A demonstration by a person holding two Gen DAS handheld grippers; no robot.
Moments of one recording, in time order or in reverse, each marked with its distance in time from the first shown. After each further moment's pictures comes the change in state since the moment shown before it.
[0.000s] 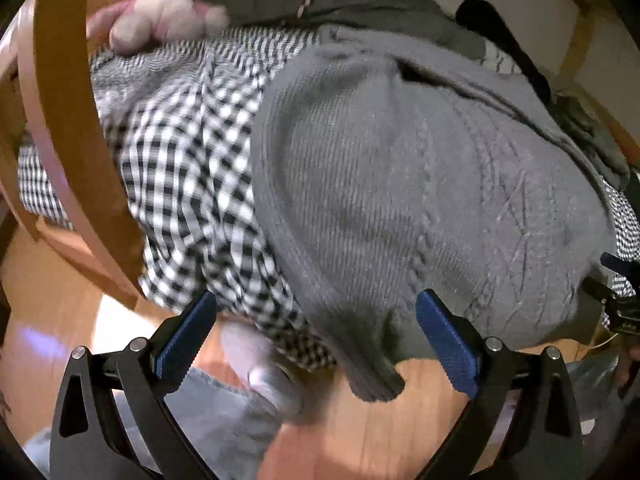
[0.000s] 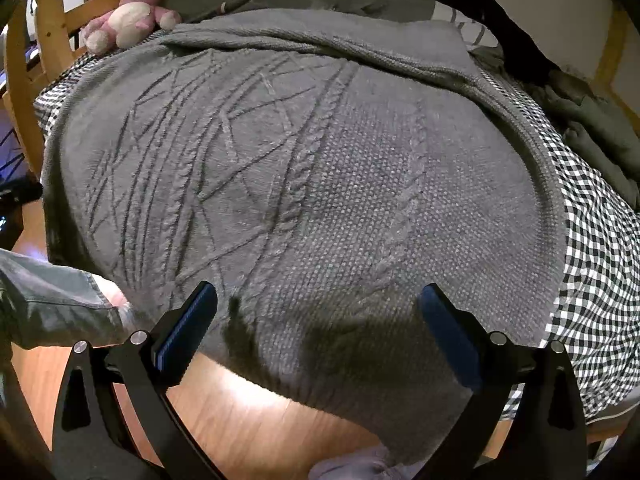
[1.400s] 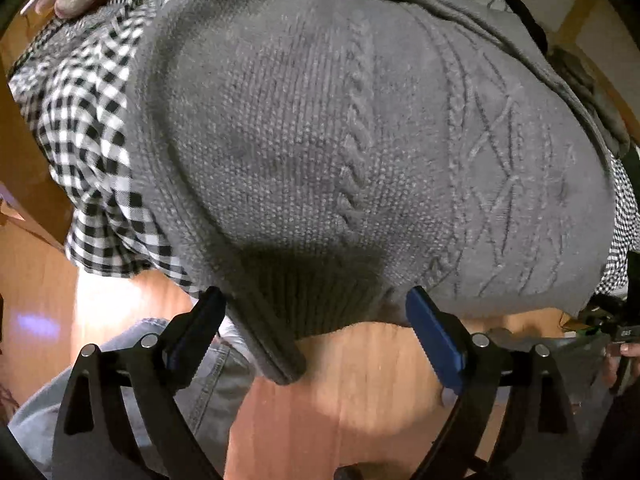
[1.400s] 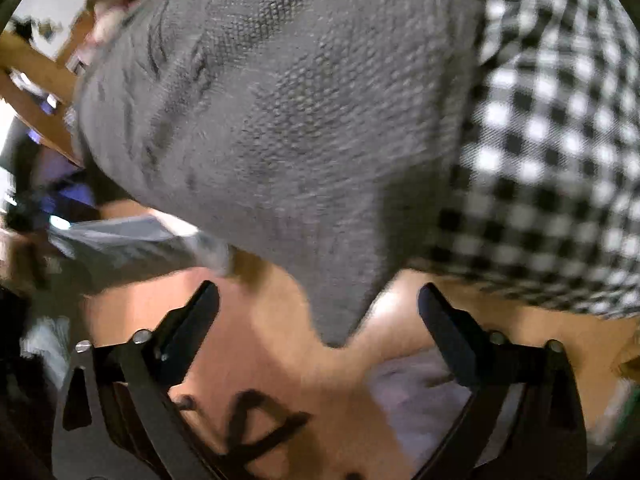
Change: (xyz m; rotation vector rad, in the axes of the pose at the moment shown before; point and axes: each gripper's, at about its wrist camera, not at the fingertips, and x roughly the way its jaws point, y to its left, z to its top) left arm 0.034 -0.041 -0.013 0.029 0.223 -0.063; right arm 0.047 -0.132 -0.091 0.281 0.343 0.462
